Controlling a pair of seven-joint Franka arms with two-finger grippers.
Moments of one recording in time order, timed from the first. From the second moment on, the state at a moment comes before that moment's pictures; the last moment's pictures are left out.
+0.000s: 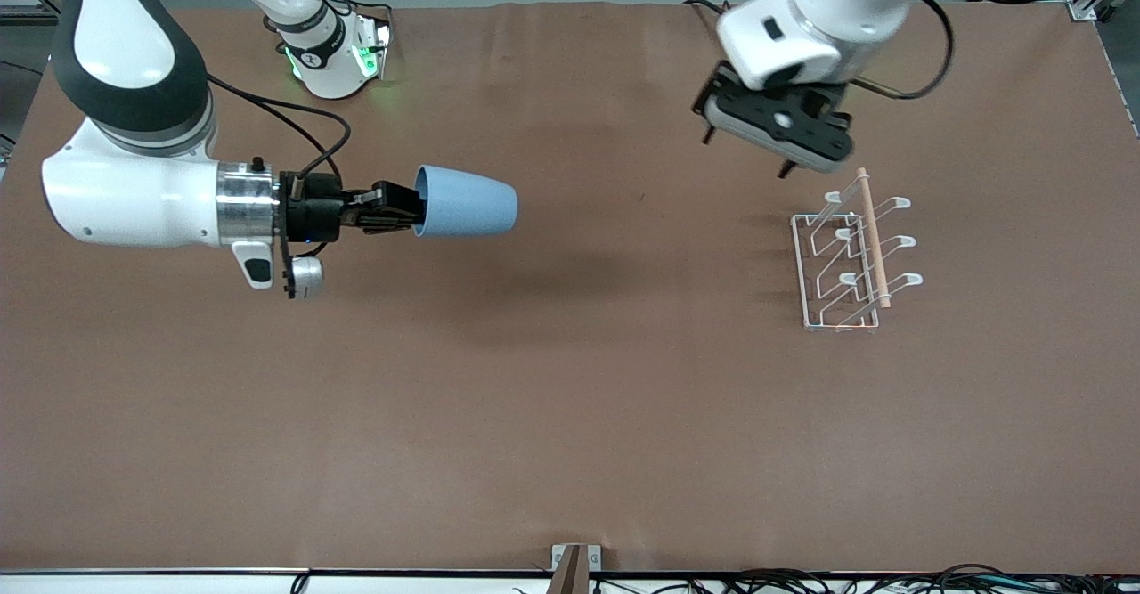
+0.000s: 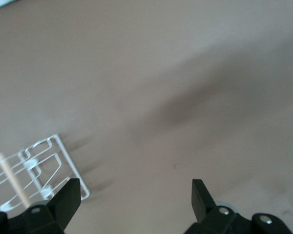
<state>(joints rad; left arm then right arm) -0.39 0.12 -0.22 -1.38 -0.05 1.61 -0.11 0.01 0.22 0.28 -1.70 1.14 1.81 -0.05</state>
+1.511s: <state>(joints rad) -0.66 0.34 -0.22 -1.31 -0.05 2.07 0.13 0.02 0.30 0.29 -1.71 1.26 1.69 -0.13</state>
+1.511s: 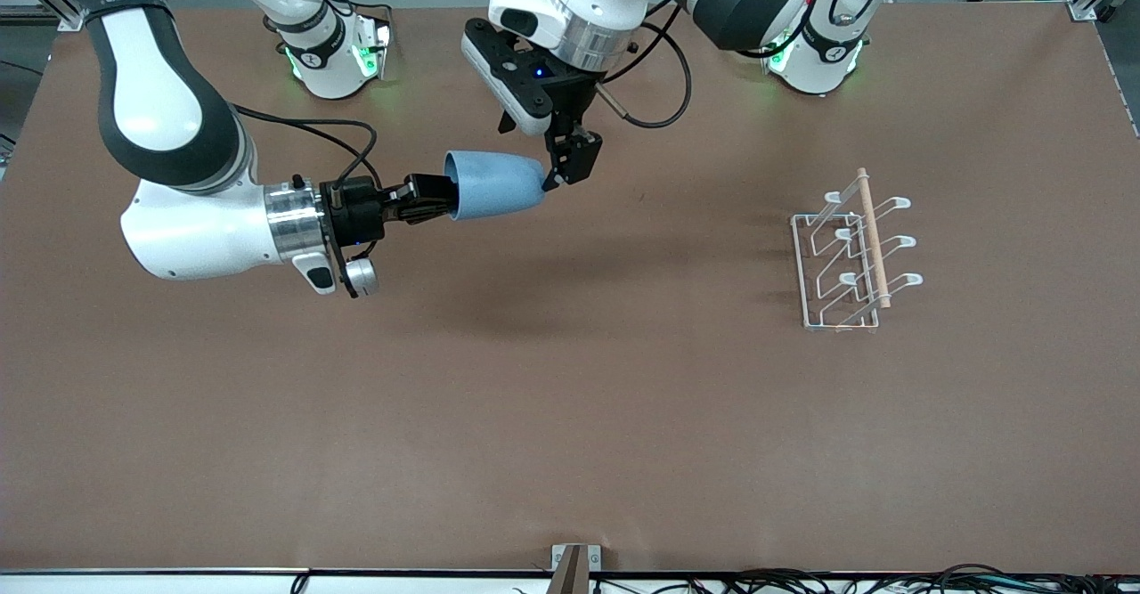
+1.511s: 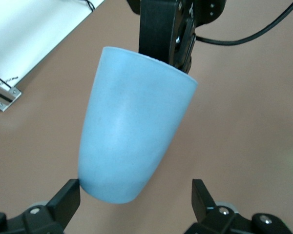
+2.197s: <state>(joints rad) -0.66 0.37 -0.21 -1.31 -0.05 2.17 0.18 0.02 0.30 0.29 -1.71 1.26 1.69 -0.13</state>
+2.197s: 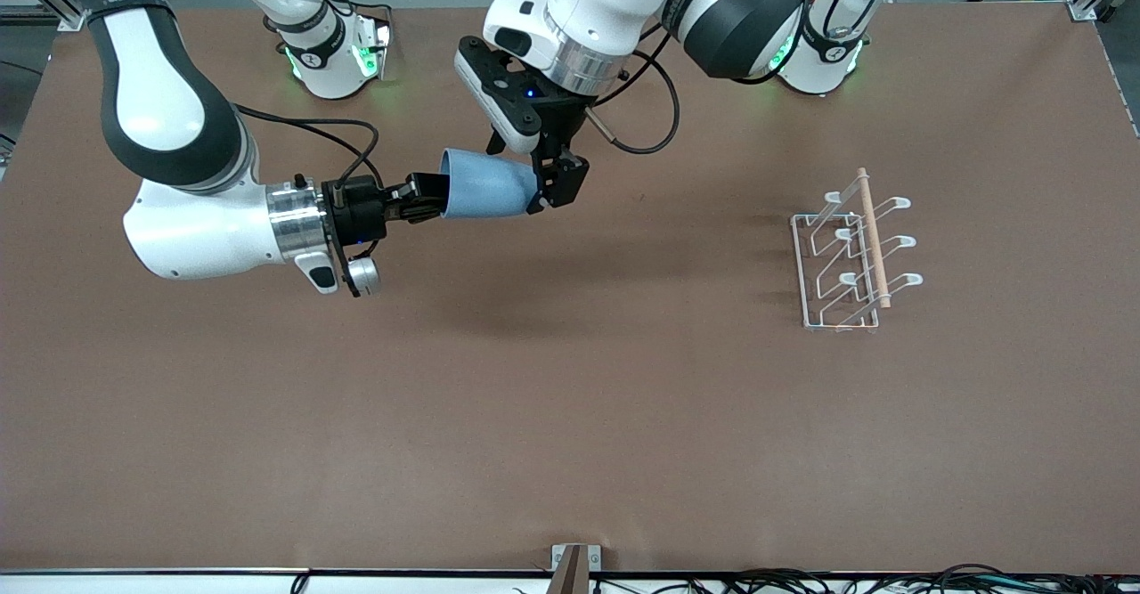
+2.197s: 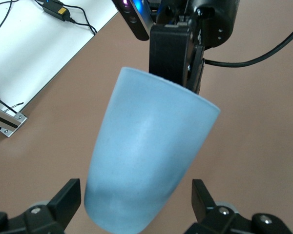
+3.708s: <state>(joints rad) -0.66 0.43 -0.20 -1.29 -0.05 2.12 0.29 0.02 0.31 0.29 -1.71 1.26 1.64 -0.14</state>
